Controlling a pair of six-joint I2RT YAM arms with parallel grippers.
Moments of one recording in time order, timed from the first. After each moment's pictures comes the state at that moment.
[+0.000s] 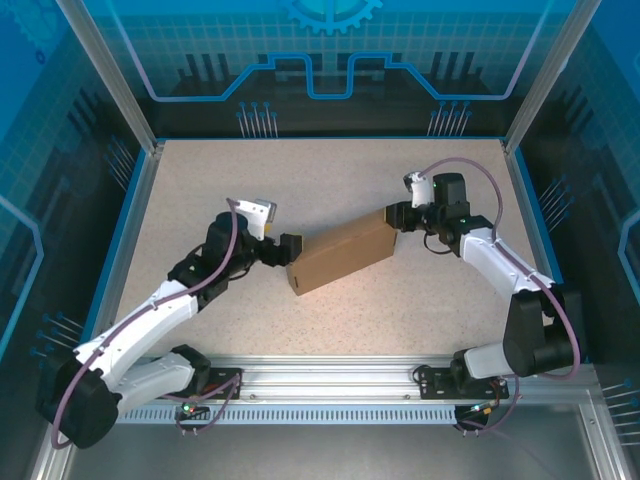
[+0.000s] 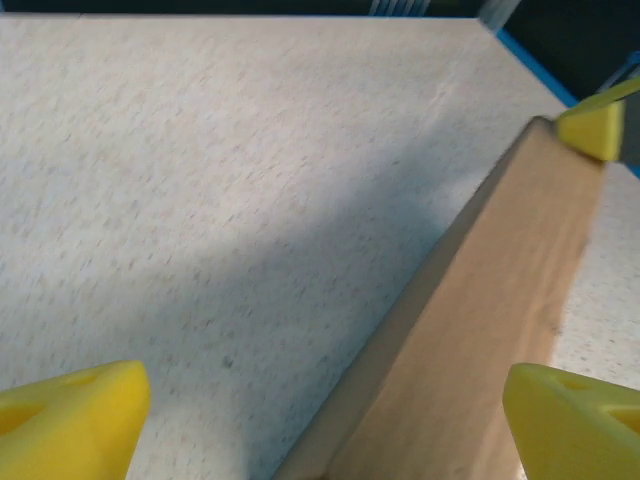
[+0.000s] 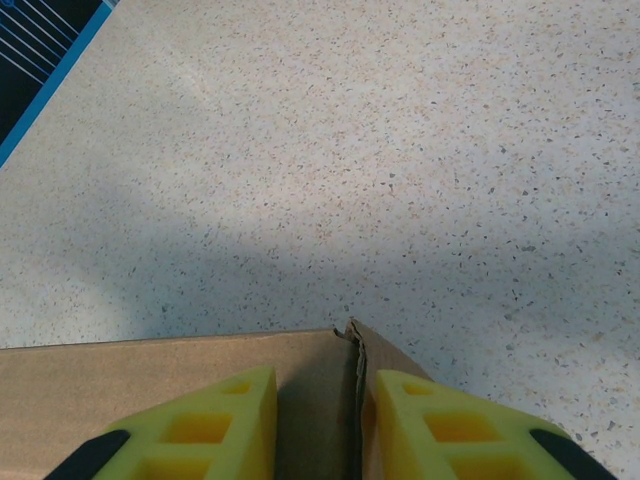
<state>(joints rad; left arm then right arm) -0.49 1.05 0.74 -0.16 0.12 -0.26 0.18 1.41 0.93 -0.23 -0.44 0.13</state>
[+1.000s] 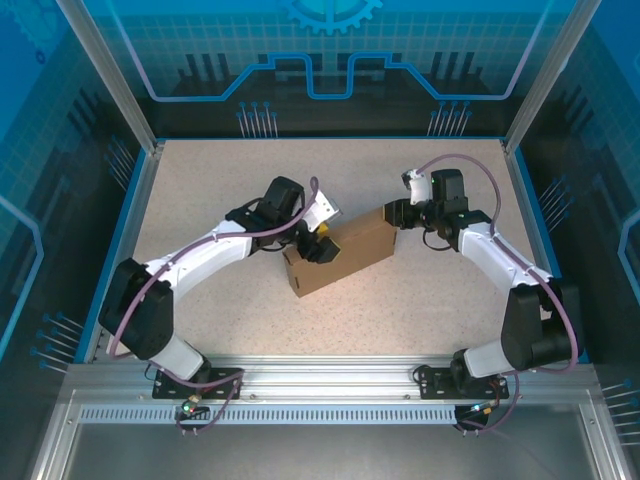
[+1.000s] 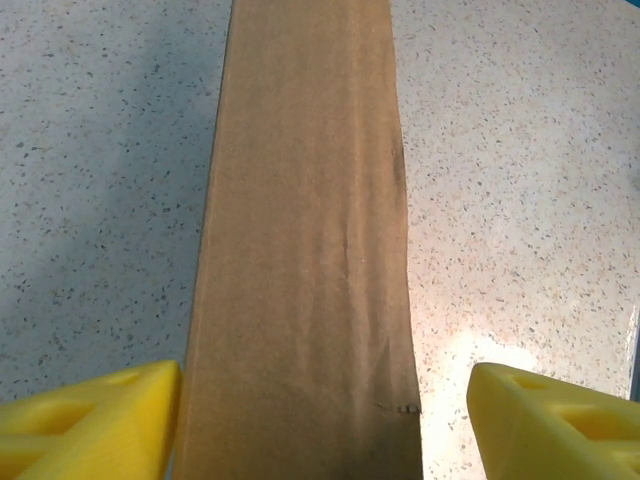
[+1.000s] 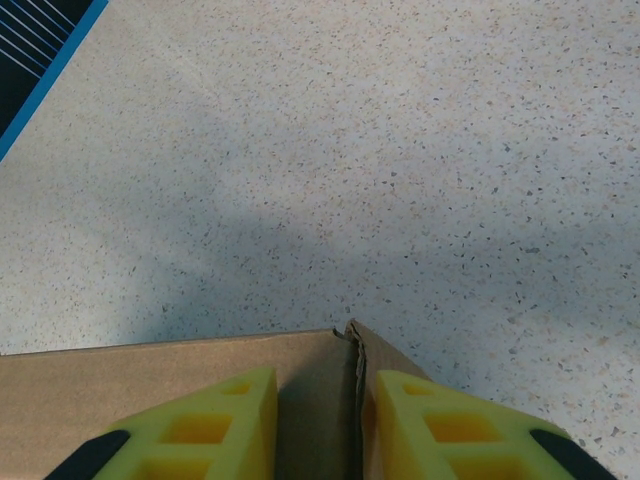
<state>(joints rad) -0.55 1.57 1.17 -0.43 0.48 0.23 0.18 1.44 0.98 -0.26 -0.45 0.13</state>
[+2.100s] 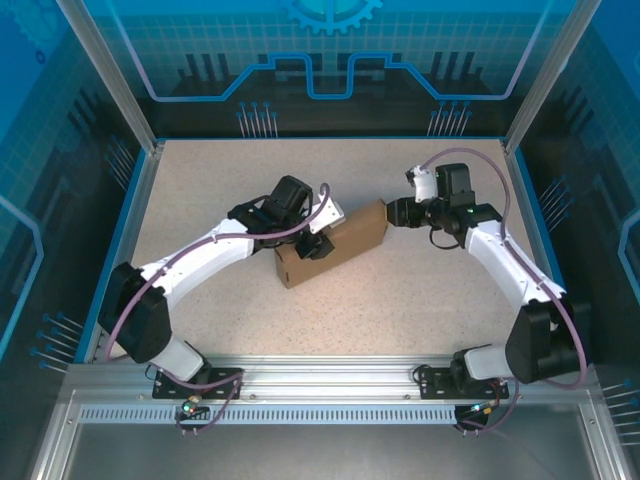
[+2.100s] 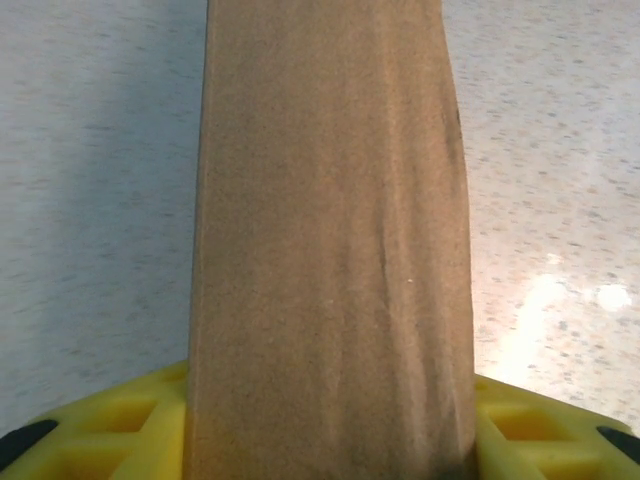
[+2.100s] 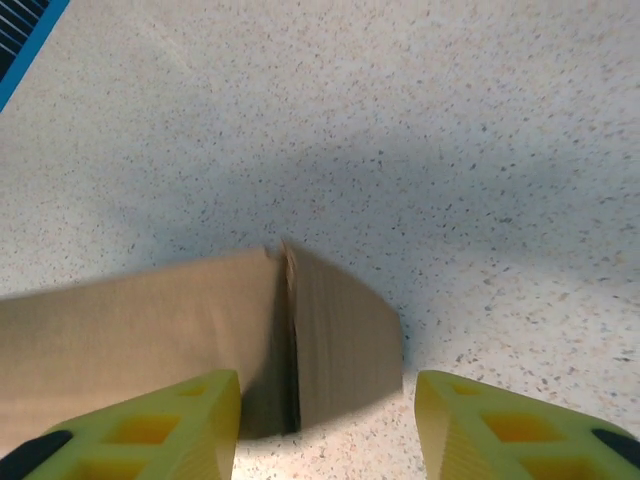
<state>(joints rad) -0.61 1.54 1.24 -0.57 0.22 0.33 0.18 1.35 1.07 -0.48 -0.39 0.10</state>
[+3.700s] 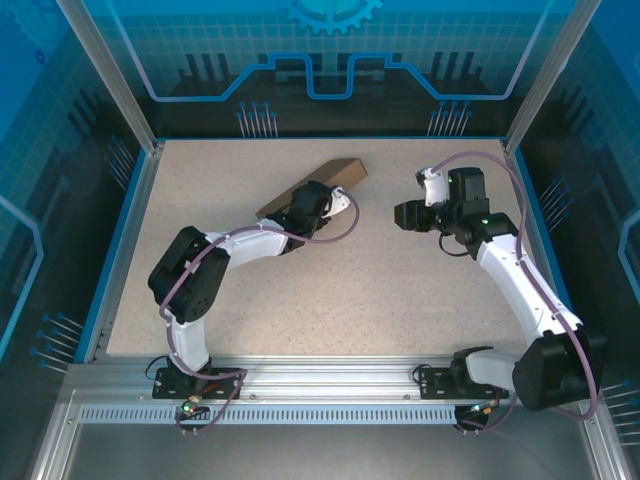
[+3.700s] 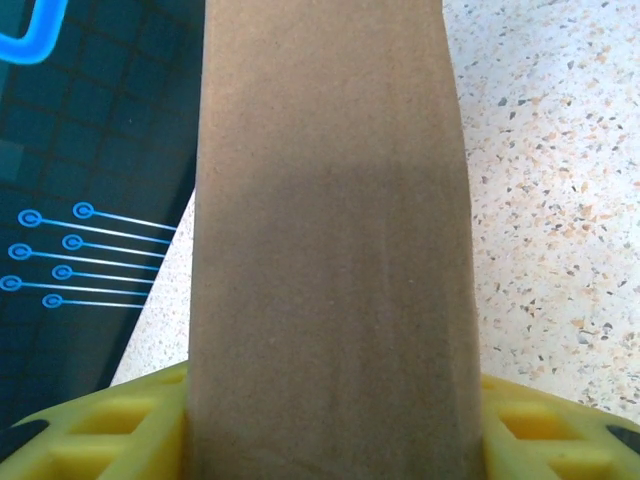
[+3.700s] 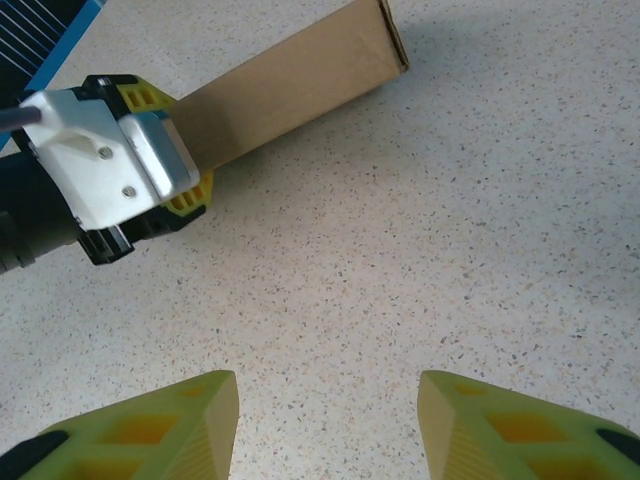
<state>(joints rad) -0.62 1.89 1.20 0.07 -0.46 0.69 0.17 1.24 1.04 -0.54 -0.39 0.09</state>
